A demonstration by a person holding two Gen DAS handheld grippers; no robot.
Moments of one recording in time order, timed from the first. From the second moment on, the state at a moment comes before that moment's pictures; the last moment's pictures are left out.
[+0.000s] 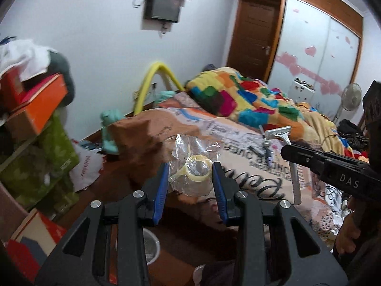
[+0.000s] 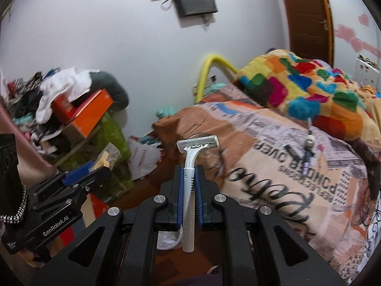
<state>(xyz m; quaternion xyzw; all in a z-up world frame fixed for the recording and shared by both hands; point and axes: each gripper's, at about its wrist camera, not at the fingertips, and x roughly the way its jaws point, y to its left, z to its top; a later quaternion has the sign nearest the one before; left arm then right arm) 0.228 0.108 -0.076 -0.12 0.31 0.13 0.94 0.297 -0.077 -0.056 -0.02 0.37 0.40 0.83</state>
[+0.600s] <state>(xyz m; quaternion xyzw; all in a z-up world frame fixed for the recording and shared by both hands) 0.143 0.201 -0.137 -0.18 0.34 0.23 0.89 0.240 0.041 -0.105 -0.10 0.41 0.49 0.76</state>
